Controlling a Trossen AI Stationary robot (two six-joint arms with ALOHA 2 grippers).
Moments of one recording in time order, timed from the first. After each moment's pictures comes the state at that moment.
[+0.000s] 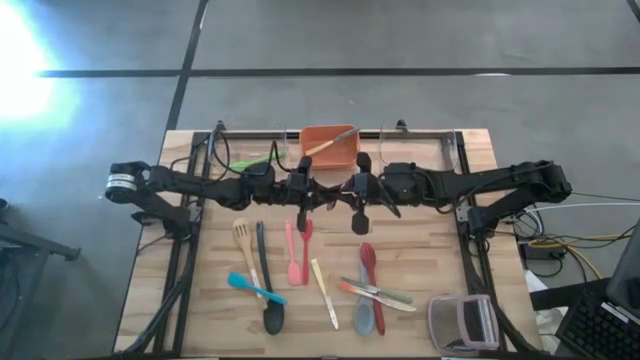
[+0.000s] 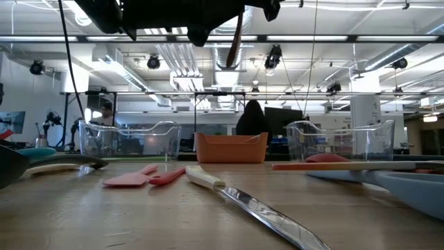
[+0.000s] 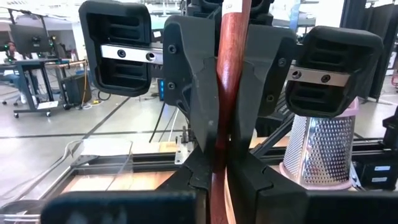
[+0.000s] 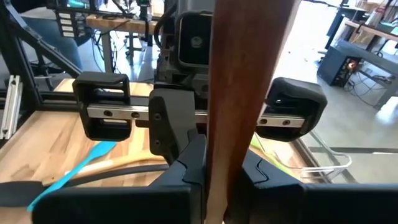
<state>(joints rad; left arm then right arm) 0.08 1.44 0.85 0.70 0.14 0.02 0.04 1.38 1.10 0.04 0.16 -0.06</state>
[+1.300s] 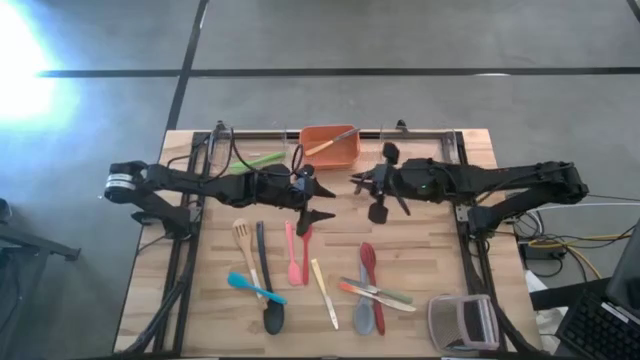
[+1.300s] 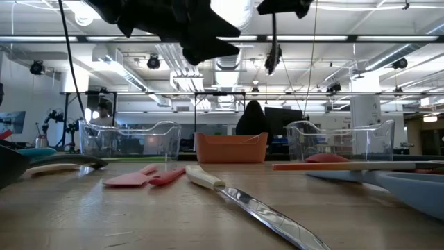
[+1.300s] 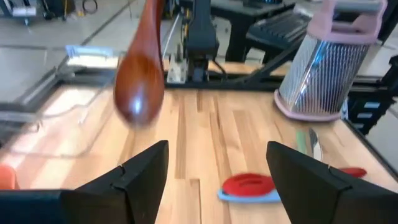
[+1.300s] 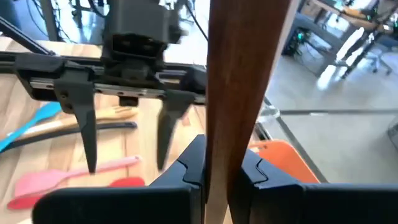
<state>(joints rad) 0.08 1.44 0.93 0.26 0.14 -0.03 0.03 1.21 1.09 -0.26 0.35 -0.06</state>
